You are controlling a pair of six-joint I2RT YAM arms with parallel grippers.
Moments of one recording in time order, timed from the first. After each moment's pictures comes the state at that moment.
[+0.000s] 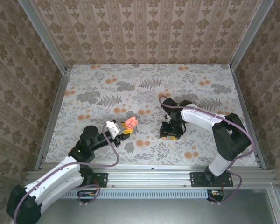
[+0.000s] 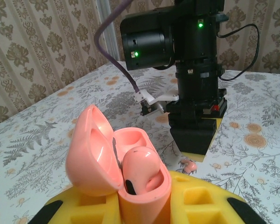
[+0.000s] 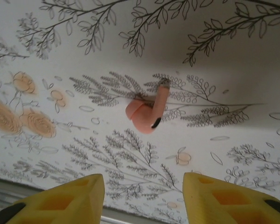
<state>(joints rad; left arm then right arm) -0.70 0.64 0.26 0.26 0.43 0.18 0.55 1.68 1.07 -0.93 -0.29 0.61</state>
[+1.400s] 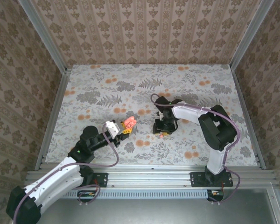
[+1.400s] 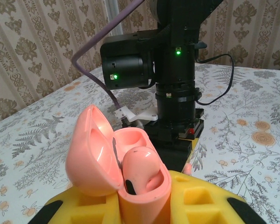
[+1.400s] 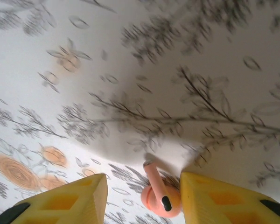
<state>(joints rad) -0.70 0.63 0.26 0.24 0.39 0.18 0.57 1.86 1.17 -0.78 -0.29 0.55</state>
